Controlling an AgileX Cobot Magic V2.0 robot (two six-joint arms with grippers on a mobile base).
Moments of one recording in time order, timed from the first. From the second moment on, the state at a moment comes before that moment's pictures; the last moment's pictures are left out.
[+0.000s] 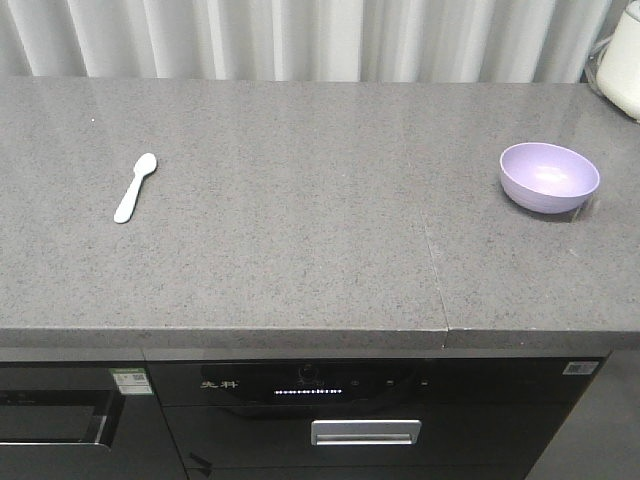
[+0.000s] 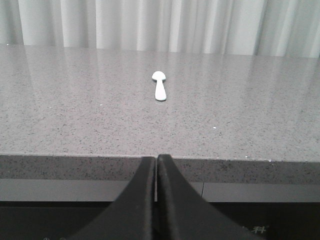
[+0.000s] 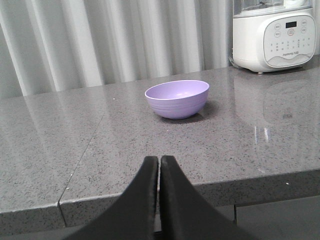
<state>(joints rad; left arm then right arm) -0.01 -0.01 0.02 0.00 0.19 -0.14 -0.05 -0.01 0.03 -0.16 0.09 0.31</state>
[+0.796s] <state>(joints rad) -0.01 -0.01 0.02 0.00 0.19 -0.14 -0.05 -0.01 0.03 -0.16 0.09 0.31</state>
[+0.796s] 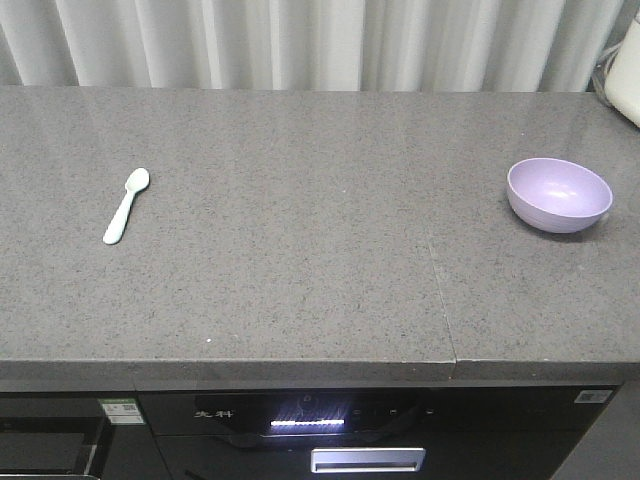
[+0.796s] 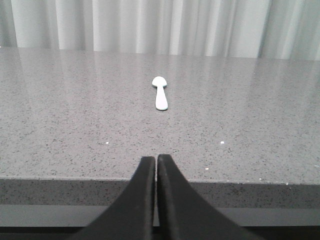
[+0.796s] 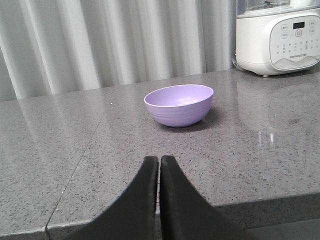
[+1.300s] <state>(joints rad) -0.01 -0.01 0.02 0.00 0.19 -0.14 -0.05 -0.01 0.03 -0.16 0.09 0.31</state>
